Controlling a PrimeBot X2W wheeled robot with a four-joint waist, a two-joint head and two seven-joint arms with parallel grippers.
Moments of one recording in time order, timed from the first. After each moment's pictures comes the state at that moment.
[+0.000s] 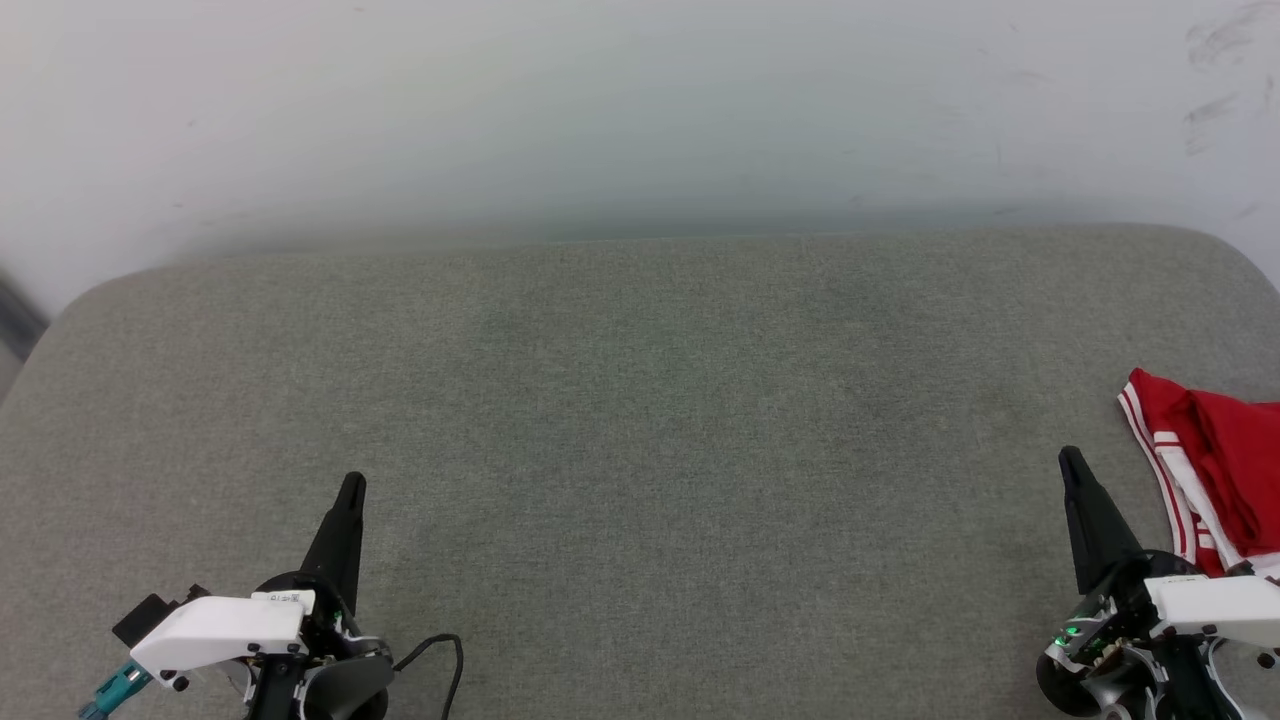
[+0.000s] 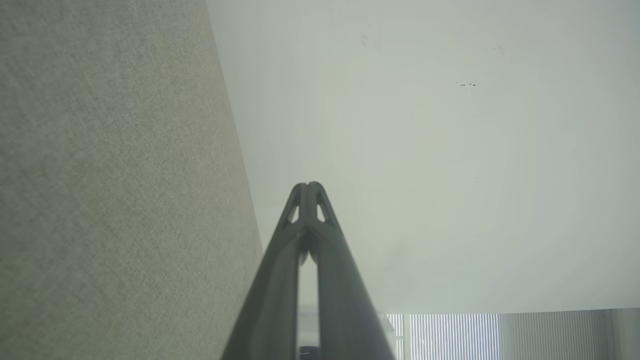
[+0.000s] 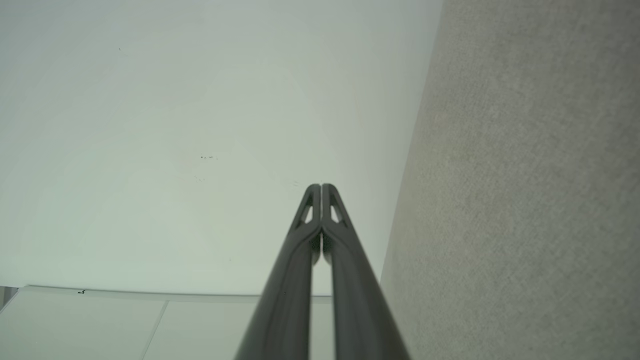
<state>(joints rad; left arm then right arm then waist) -0.10 0.08 0.07 0.24 -1.65 -0.13 0.08 -0.10 -0.07 -0.09 0.24 1.63 0.13 0.10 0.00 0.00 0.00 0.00</state>
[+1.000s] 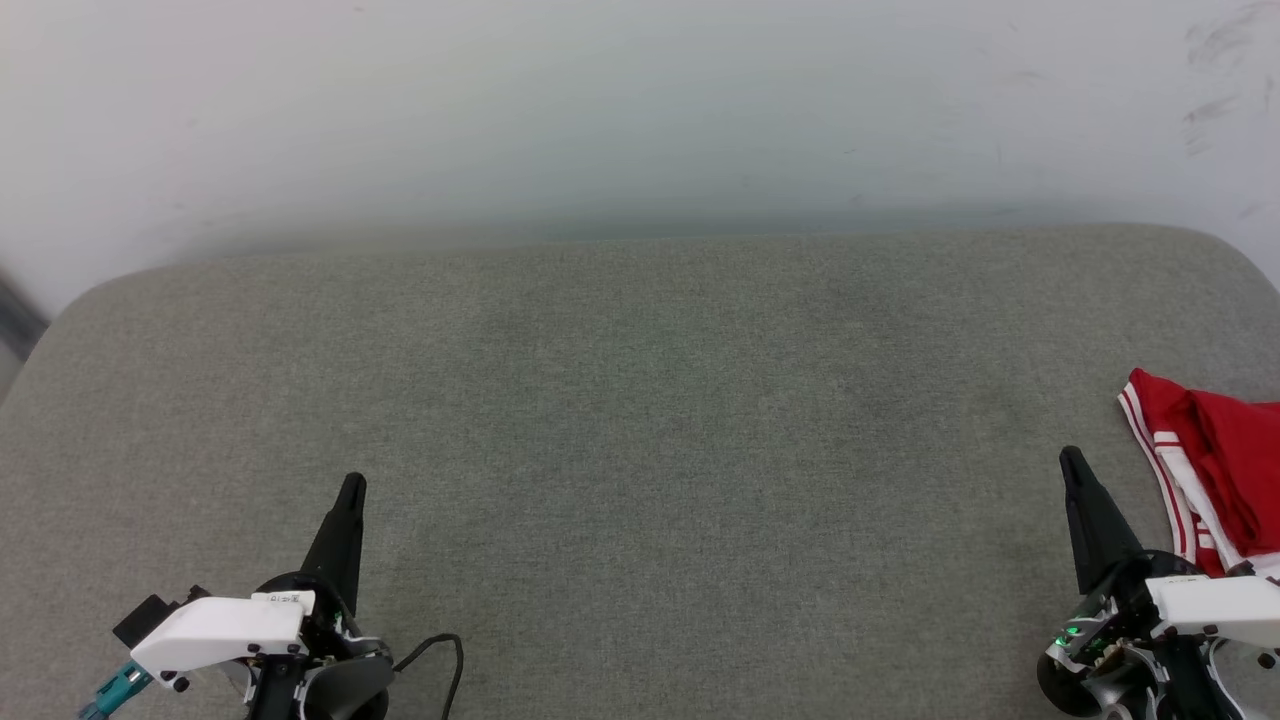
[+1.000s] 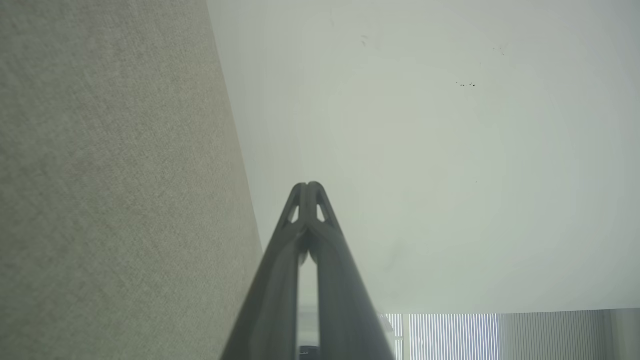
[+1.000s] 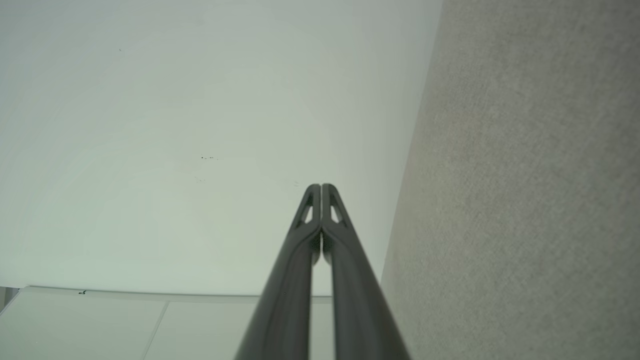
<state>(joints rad) -0.10 0.07 0.09 0.24 -1.64 -0.13 0.09 -0.10 -0.06 -0.10 0.24 1.63 0.13 0.10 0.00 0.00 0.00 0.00</state>
